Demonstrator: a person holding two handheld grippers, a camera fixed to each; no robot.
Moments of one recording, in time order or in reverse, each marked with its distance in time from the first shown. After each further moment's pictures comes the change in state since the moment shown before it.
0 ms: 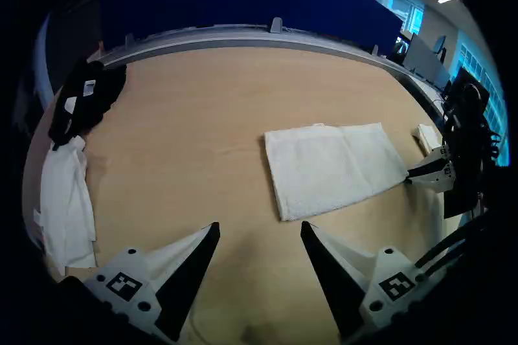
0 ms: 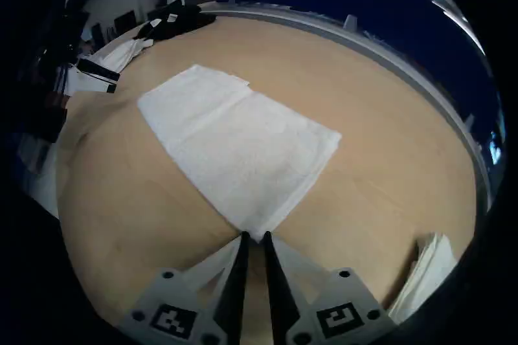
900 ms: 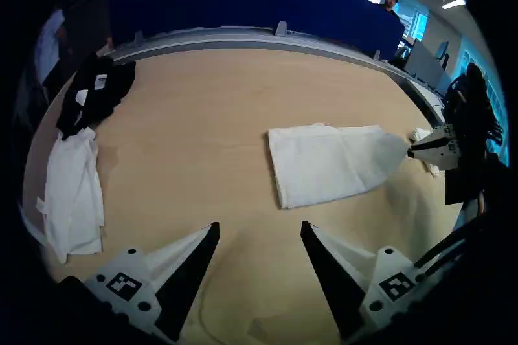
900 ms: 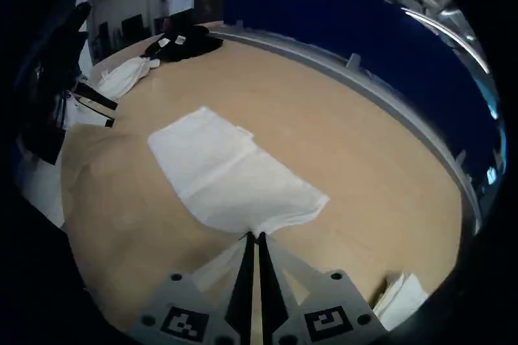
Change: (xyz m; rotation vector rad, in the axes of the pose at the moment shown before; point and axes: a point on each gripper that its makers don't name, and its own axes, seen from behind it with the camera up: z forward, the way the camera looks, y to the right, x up) left arm -0.011 -0.002 -0.028 0.010 0.002 -0.033; right arm 0.073 0.000 -0.035 -0.039 0.107 -0.085
